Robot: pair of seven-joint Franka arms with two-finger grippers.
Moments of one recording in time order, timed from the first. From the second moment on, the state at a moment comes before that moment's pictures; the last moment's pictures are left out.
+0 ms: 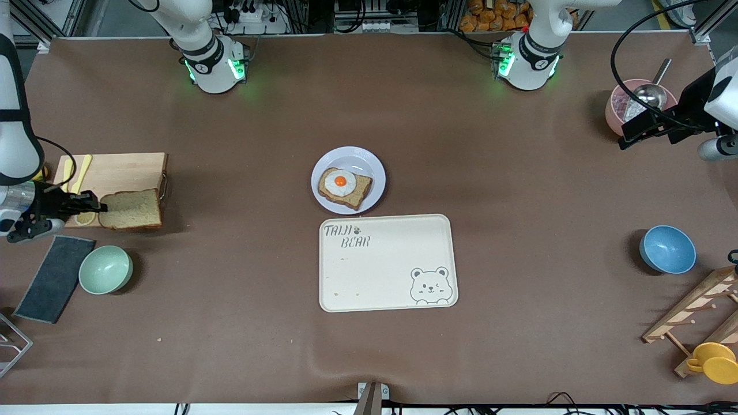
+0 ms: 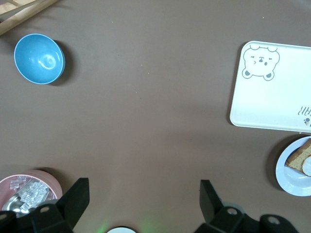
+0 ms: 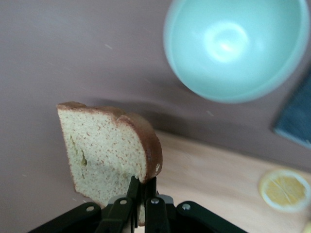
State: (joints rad) left arm -0.16 -0.01 0.09 -1.54 -0.05 1.49 -0.20; right arm -0.51 0.37 0.17 -1.84 0.14 1.95 -0.67
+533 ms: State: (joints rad) left arm -0.16 -0.01 0.08 -1.54 -0.05 1.49 -0.20; right arm -0.39 0.37 0.31 -1.84 0.34 1.95 -0.65
